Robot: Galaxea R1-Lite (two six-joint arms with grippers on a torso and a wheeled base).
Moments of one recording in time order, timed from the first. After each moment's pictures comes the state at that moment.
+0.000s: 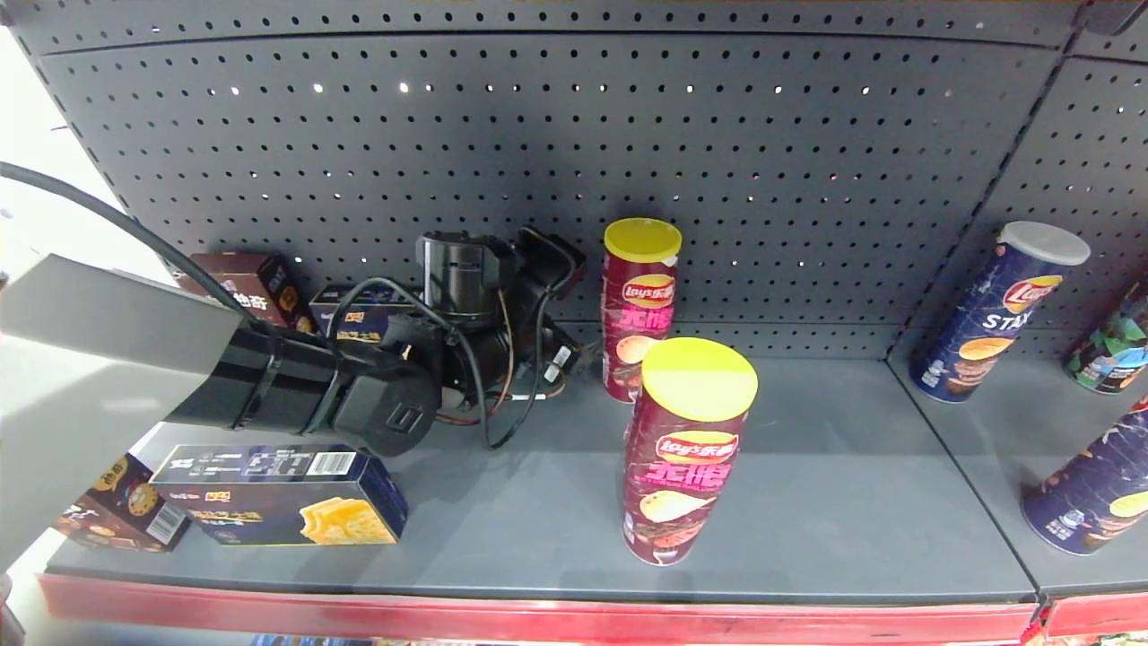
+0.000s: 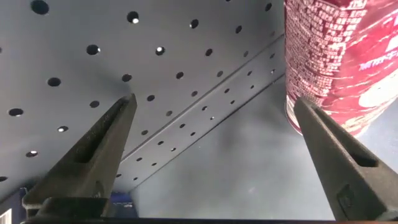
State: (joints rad) left arm -0.51 2.06 -1.28 -0.56 0.09 0.41; right arm 0.31 0.00 0.00 0.00 -0.06 -0.01
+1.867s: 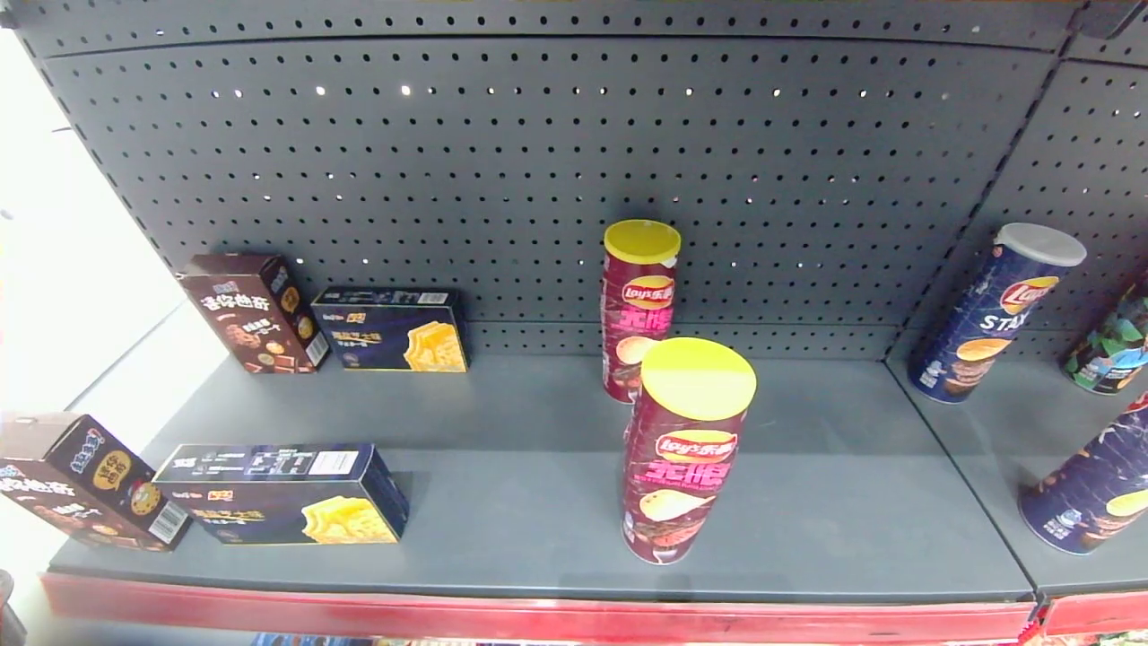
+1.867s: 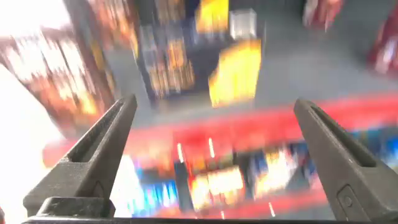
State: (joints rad) left arm -0.03 0.14 -0.01 -0.11 -0.15 0.06; right arm 0.31 0.00 0.00 0.00 -0.06 -0.01
